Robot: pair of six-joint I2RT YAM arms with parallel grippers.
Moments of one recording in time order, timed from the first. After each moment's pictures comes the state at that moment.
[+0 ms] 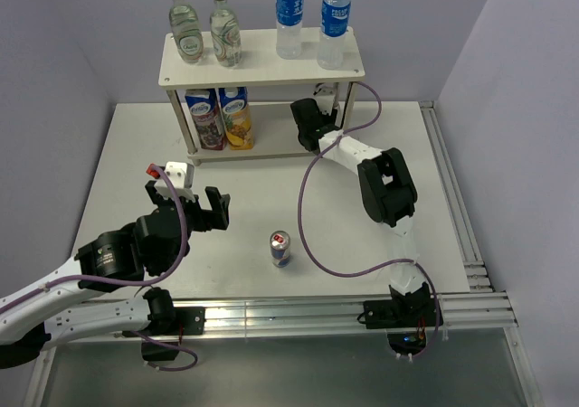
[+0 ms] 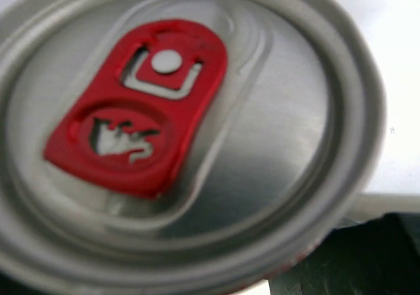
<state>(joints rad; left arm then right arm) -1.18 0.72 1.01 -0.66 -0.89 -0.48 0.47 2.23 1.74 -0.15 0.69 0.45</state>
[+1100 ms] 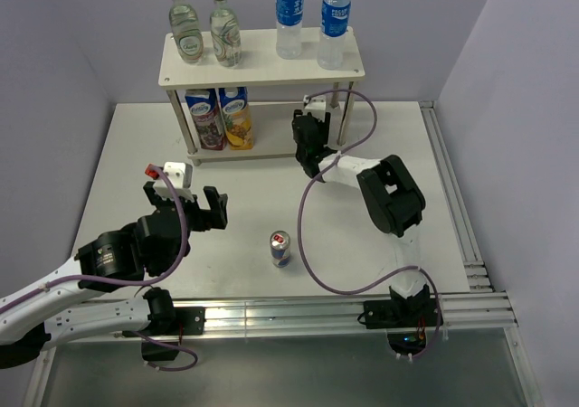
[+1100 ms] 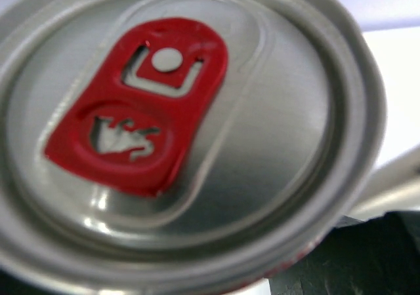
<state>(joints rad) -1.18 0.72 1.01 -0.68 -0.92 -0.49 0.54 2.08 1.37 0.44 0.71 0.16</state>
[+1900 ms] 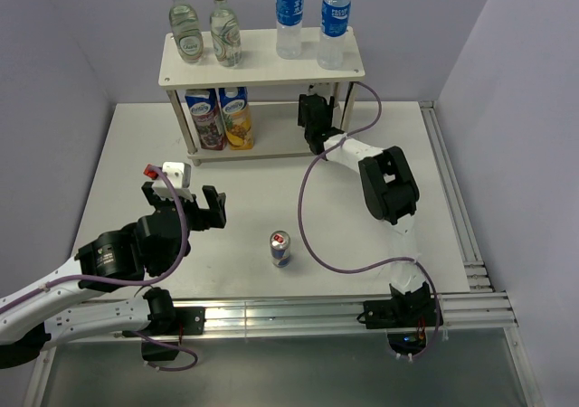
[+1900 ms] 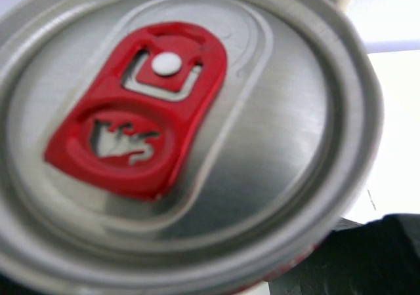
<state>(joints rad) -1.18 0.72 1.01 -0.68 -0.94 -0.50 0.43 2.23 1.65 0.26 0.53 0.17</state>
